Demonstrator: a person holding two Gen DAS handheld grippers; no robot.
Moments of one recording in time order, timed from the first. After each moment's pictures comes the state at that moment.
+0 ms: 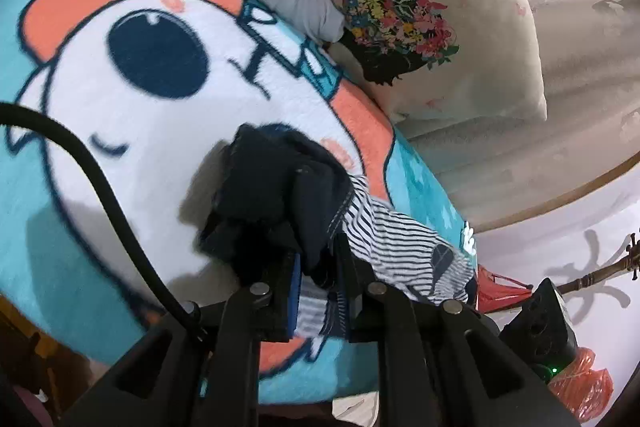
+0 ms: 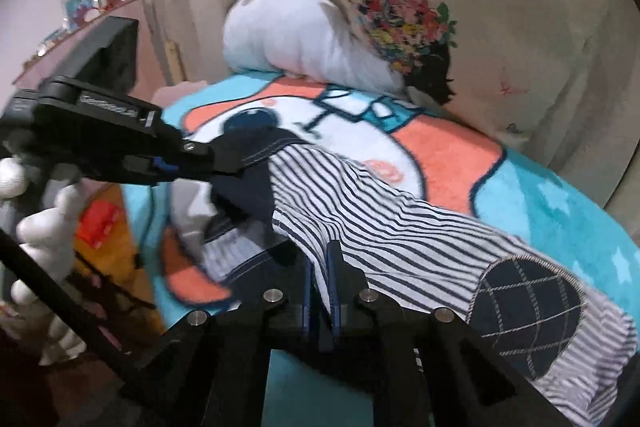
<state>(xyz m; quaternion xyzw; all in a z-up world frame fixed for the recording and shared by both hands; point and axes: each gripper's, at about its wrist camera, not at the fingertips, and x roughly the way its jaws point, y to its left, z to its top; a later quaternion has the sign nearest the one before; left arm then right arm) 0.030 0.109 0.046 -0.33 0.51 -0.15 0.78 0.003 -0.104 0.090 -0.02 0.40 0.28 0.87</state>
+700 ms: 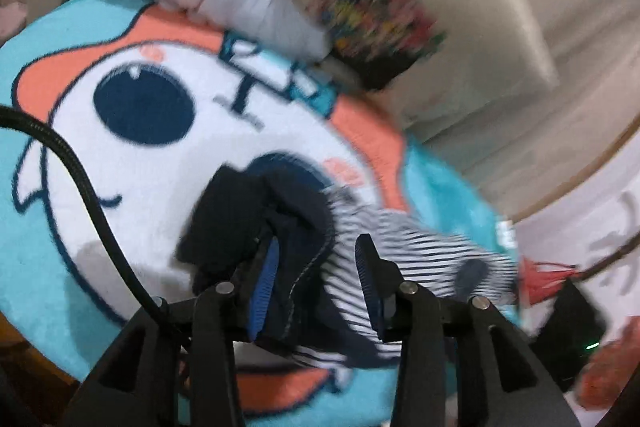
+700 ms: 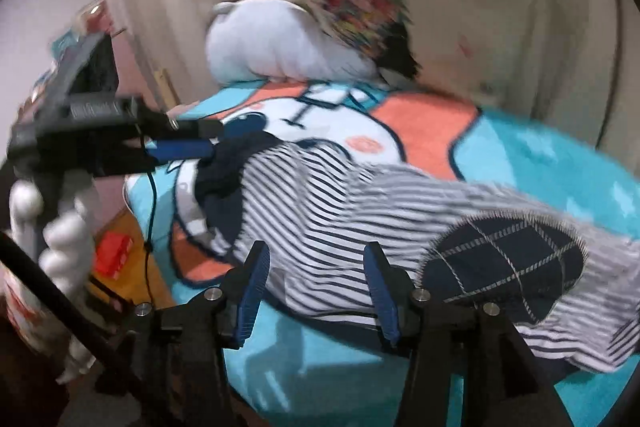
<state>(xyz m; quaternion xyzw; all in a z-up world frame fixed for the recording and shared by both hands) 0.047 0.075 0.050 -0.23 0.48 -0.12 0.84 -0.012 -0.138 0.075 0.07 0.42 0.25 0.87</state>
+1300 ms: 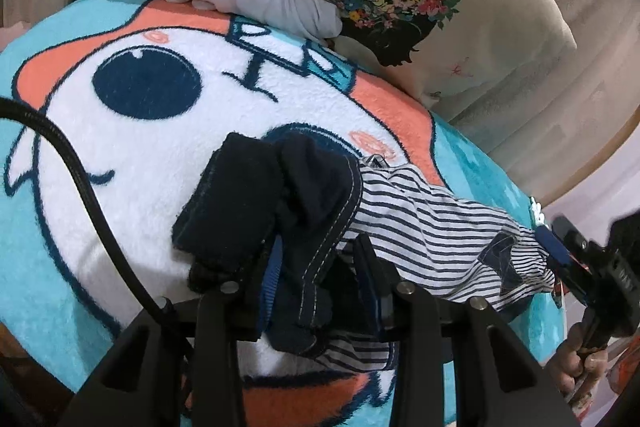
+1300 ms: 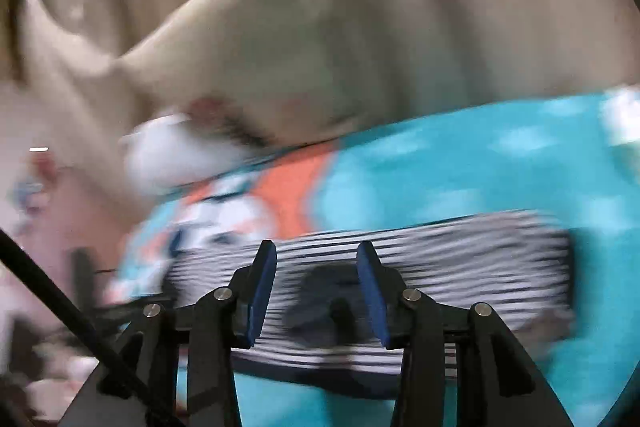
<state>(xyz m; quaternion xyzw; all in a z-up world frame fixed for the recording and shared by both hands) 0.037 0.064 0.031 -0.19 0.48 -0.10 0.85 0.005 -0.253 0.090 0.27 0.37 0.16 0.87</state>
